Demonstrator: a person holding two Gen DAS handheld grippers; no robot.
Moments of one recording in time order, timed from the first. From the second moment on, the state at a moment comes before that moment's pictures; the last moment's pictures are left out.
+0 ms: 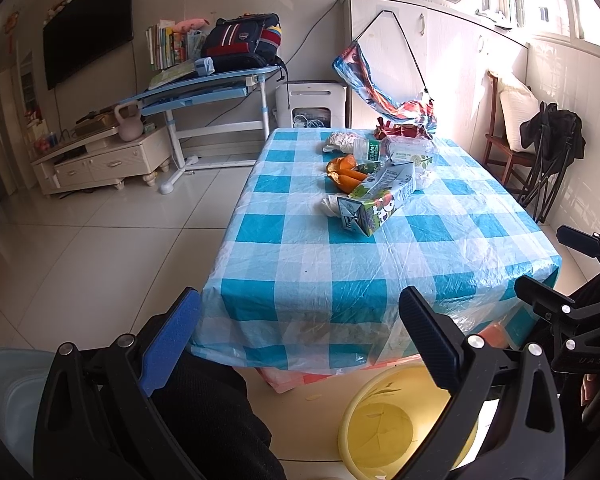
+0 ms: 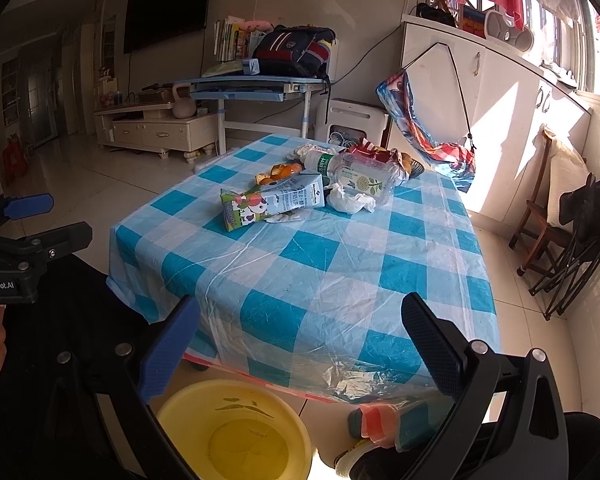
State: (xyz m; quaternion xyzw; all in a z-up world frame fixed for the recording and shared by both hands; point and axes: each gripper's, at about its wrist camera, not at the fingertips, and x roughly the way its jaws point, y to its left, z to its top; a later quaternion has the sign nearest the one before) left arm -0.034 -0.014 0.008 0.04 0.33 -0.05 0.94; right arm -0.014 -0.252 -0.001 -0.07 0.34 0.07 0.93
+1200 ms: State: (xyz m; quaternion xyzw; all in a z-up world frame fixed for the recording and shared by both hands) left arm 0.011 -0.042 0.019 0.06 0.34 -0.09 0.93; right arm 0.010 -0.298 0.017 -0.03 0.31 0.08 0.95
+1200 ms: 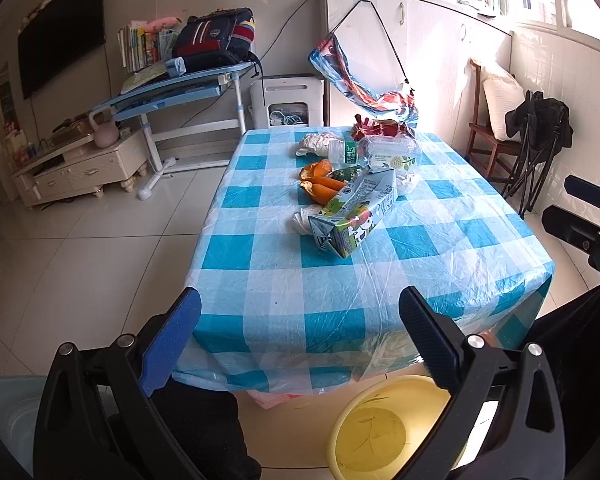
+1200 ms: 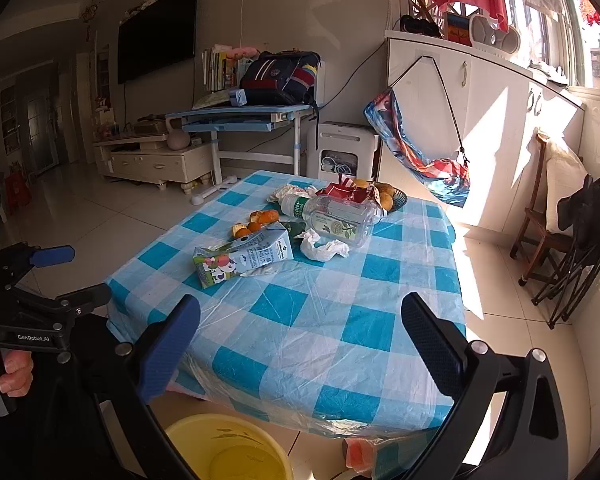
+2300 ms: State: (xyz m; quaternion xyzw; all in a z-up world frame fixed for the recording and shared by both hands) left arm 0.183 -0.100 -0.002 0.06 0.37 -0.18 0.91; right arm 0.094 -0.326 -0.030 0.05 0.39 0.08 0.92
